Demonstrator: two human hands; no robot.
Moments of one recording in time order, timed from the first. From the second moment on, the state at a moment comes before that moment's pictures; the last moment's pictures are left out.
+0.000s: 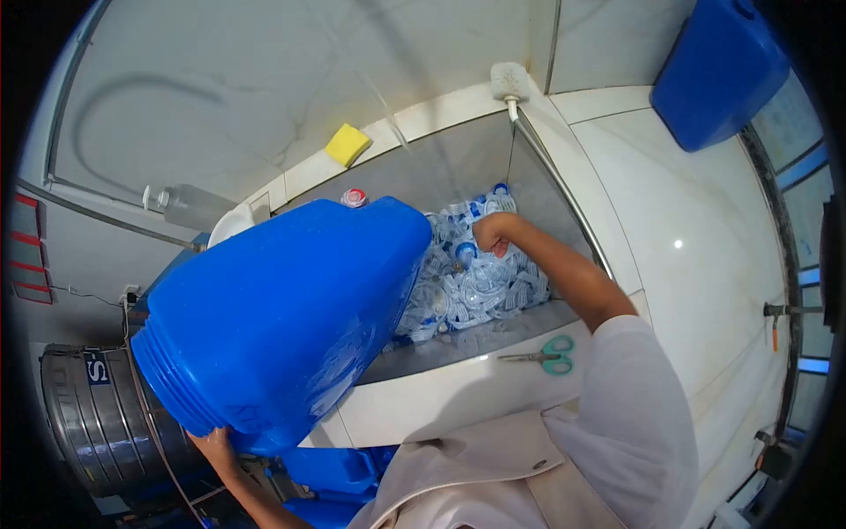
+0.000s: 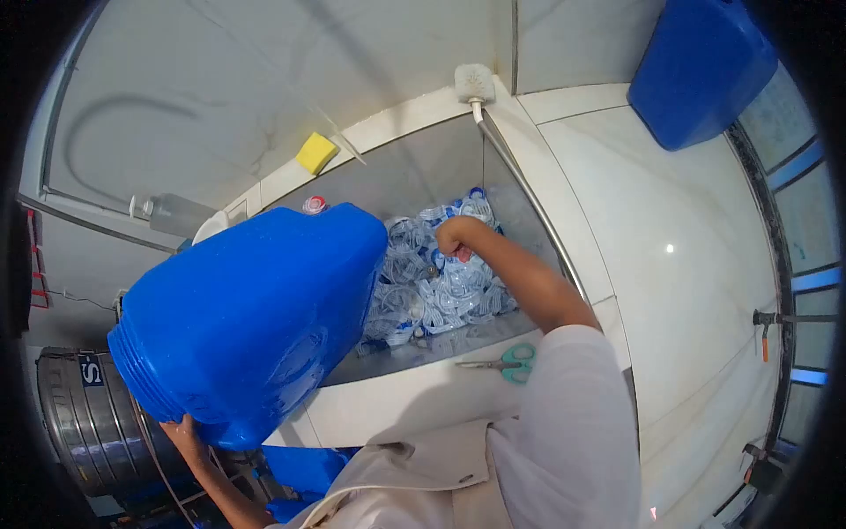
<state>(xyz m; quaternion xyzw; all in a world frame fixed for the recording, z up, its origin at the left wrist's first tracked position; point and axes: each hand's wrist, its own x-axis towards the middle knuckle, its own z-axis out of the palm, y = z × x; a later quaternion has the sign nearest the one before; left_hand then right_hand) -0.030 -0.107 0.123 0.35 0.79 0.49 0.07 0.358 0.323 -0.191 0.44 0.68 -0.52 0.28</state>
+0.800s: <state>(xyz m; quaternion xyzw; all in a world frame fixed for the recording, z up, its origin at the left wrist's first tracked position) -0.134 -0.141 0.115 0.47 0.75 0.46 -0.12 0.488 0.050 -0.012 0.49 0.84 -0.21 0.05</state>
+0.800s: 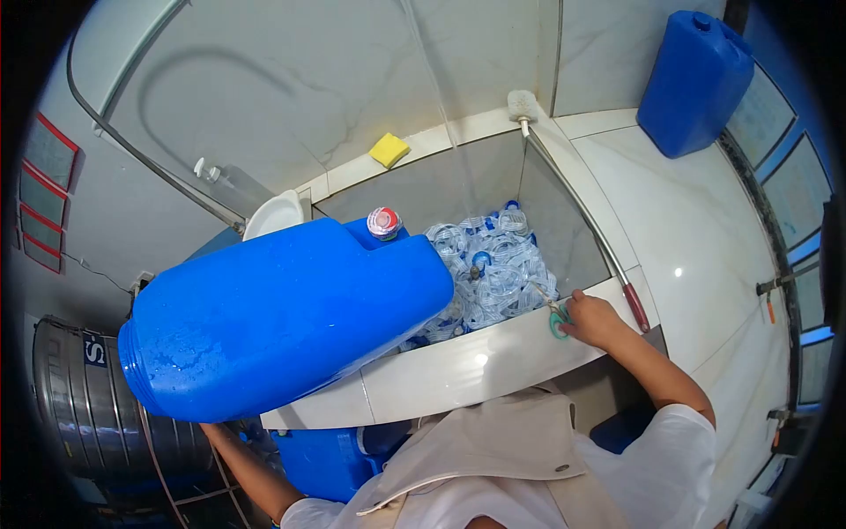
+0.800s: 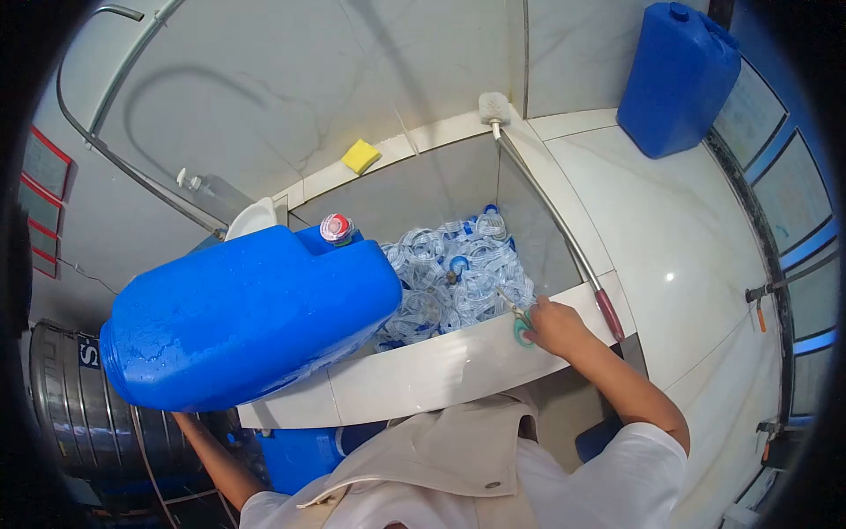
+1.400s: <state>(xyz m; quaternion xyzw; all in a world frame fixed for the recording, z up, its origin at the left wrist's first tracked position) -0.138 -0.145 0.122 0.47 0.74 0.48 -0.12 0.352 0.187 0.178 0.17 0.96 0.12 -0.20</state>
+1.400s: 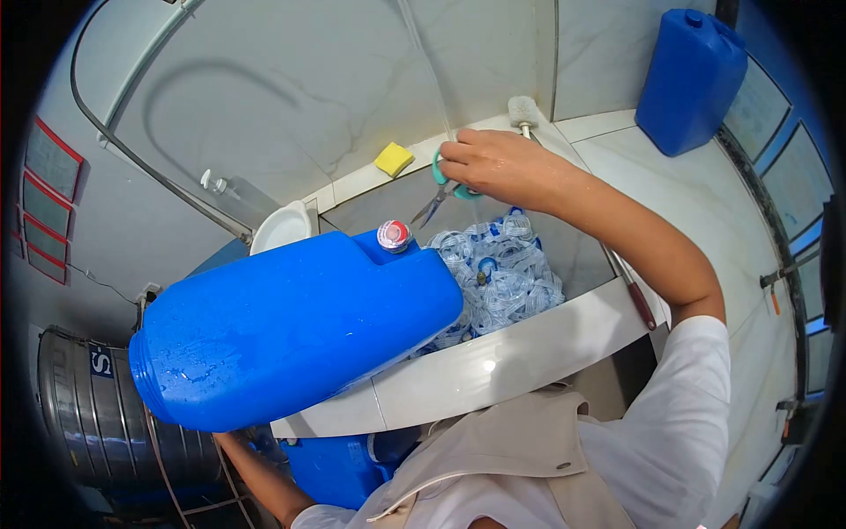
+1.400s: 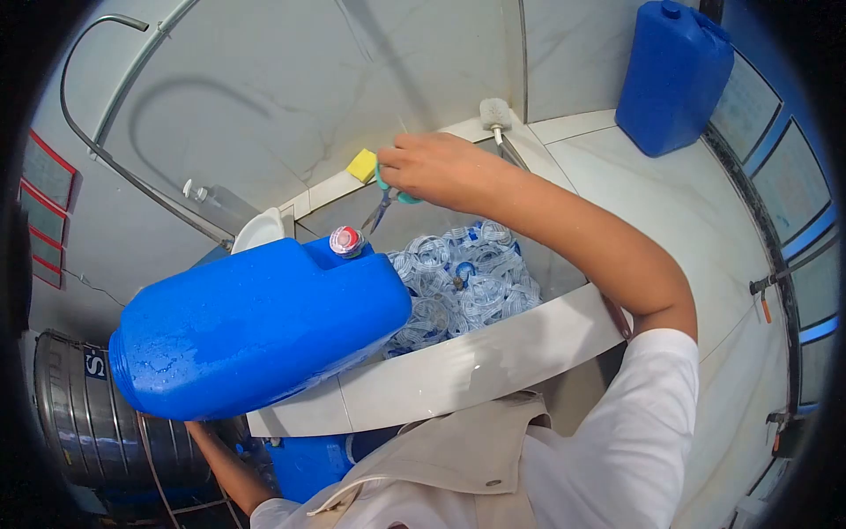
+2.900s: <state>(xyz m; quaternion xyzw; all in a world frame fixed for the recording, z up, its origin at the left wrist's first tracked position) -0.152 -0.140 0.124 0.45 0.73 0.49 -0.12 0.316 0.250 0.169 0.07 0.99 -0.04 0.13</state>
